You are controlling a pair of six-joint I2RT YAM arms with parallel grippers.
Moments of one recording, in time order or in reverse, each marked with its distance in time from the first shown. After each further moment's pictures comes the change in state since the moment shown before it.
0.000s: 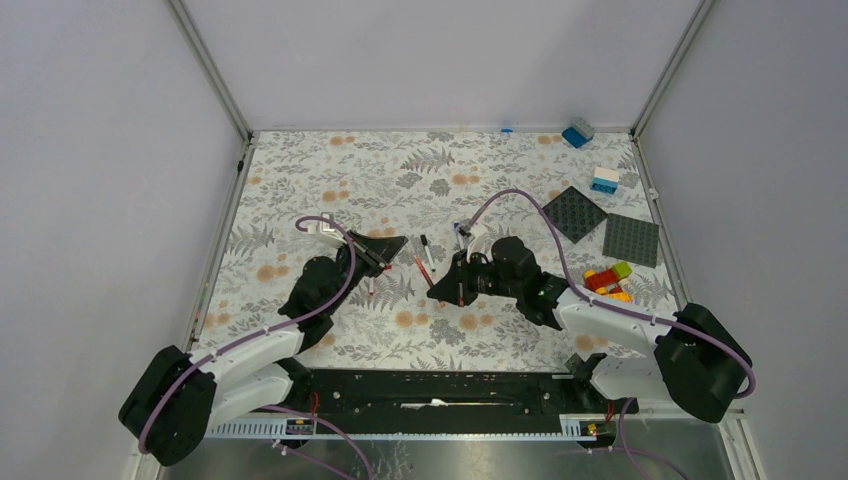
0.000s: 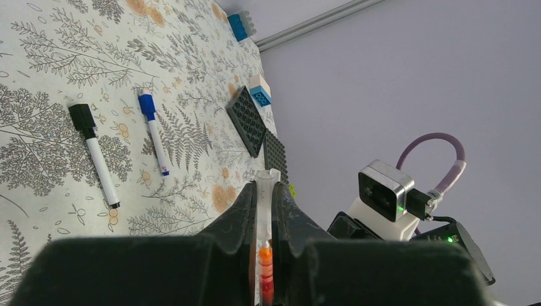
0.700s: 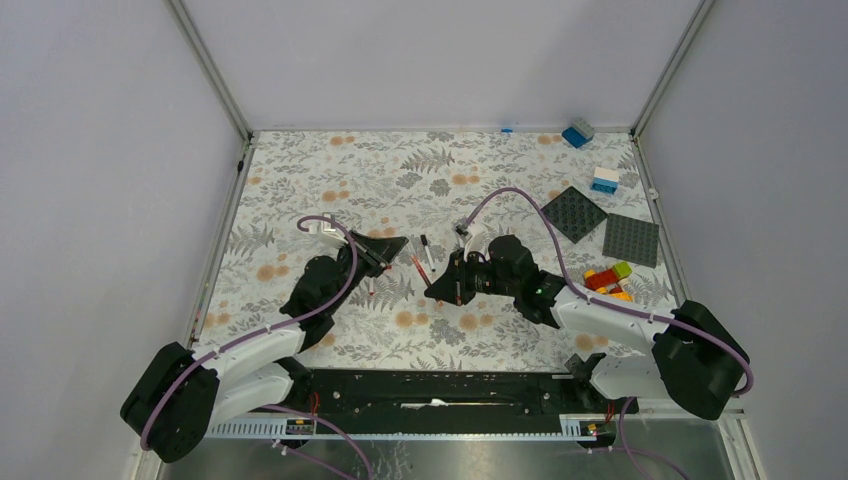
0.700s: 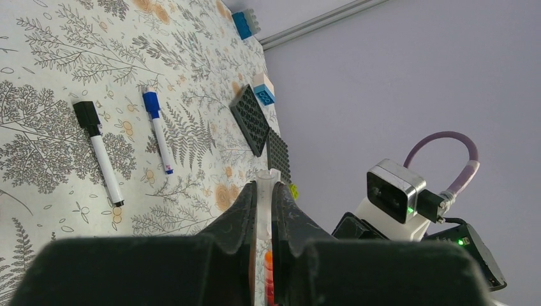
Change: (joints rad) left arm 0.000 0.022 0.000 0.008 0.000 -0.003; right arm 0.010 0.018 0.024 -0.007 0.001 0.000
